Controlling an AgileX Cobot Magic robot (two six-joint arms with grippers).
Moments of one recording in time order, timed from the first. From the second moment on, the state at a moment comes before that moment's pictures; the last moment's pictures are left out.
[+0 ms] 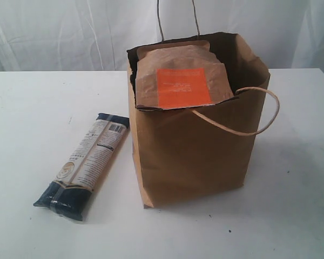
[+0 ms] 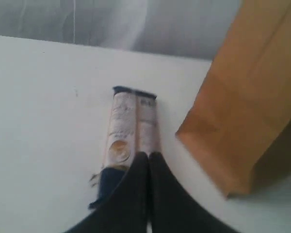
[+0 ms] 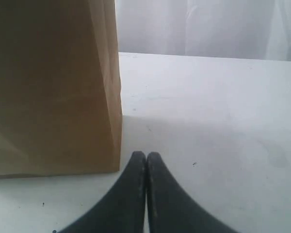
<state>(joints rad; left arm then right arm) -0.38 0.00 0.02 -0.25 0.18 -0.09 0.17 0.01 0.00 0.17 0.29 -0.13</state>
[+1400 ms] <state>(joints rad) -0.38 1.14 -1.01 -0.26 0.73 0.10 0.17 0.01 0.00 0.17 0.29 -0.12</state>
